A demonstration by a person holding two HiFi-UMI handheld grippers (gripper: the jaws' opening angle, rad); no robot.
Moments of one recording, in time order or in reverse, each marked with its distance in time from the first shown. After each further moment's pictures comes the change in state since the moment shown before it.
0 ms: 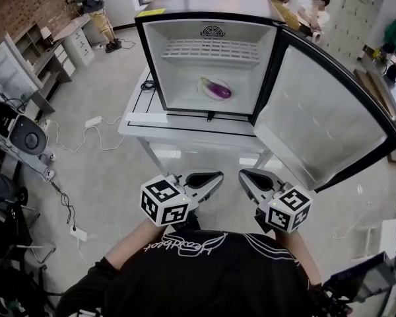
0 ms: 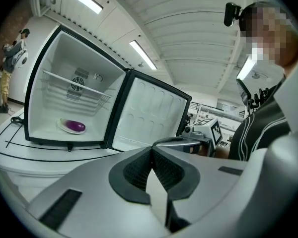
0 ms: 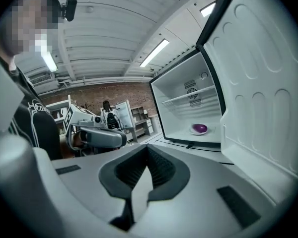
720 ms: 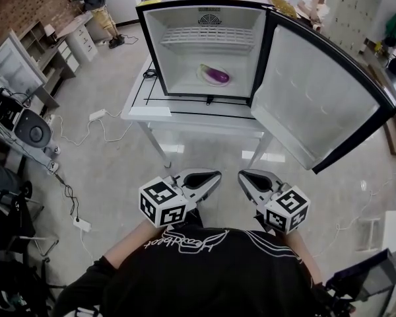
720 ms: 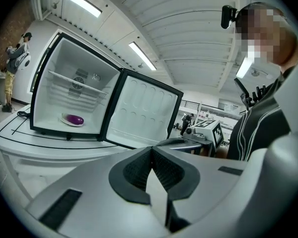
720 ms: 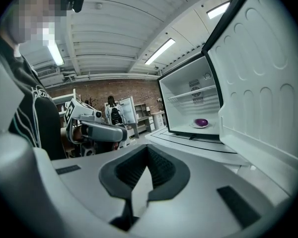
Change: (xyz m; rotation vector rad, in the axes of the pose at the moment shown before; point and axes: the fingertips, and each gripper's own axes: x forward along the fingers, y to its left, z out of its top) left arm -0.021 -0.056 -0.041 0.004 -0.016 0.028; right arm -0.045 0.044 -0.045 -0.063 0.022 0.012
